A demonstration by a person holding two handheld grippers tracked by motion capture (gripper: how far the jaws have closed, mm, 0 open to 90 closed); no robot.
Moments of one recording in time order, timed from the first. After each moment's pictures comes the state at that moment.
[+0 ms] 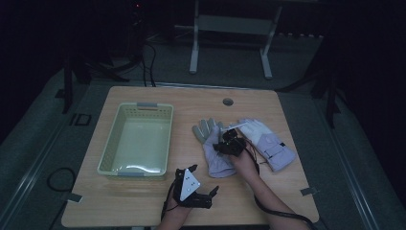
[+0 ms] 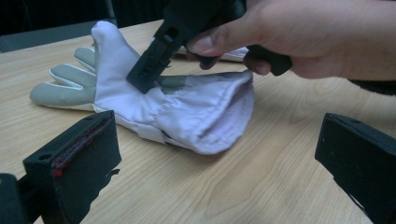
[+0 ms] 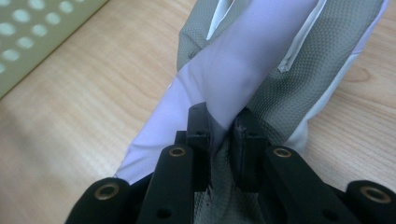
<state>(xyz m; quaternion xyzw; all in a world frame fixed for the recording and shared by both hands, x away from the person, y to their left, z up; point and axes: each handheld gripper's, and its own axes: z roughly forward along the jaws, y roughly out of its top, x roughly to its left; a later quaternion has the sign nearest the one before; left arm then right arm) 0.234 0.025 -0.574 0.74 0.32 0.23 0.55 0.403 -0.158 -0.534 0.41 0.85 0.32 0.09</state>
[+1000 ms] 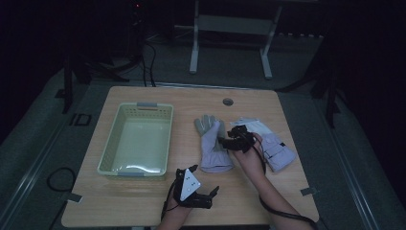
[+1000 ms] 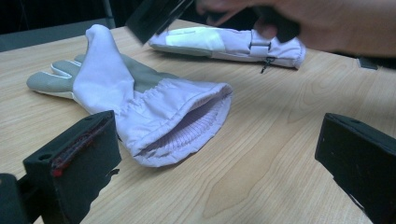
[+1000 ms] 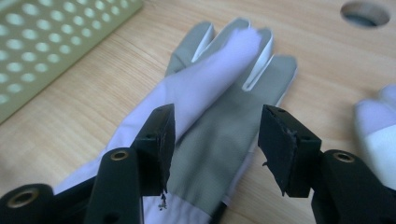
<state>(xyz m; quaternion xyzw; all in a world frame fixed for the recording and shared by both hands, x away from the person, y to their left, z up) 0.234 0.025 -0.574 0.74 0.31 0.23 0.55 0.397 -0.182 -0.501 0.41 0.82 0.36 0.15</state>
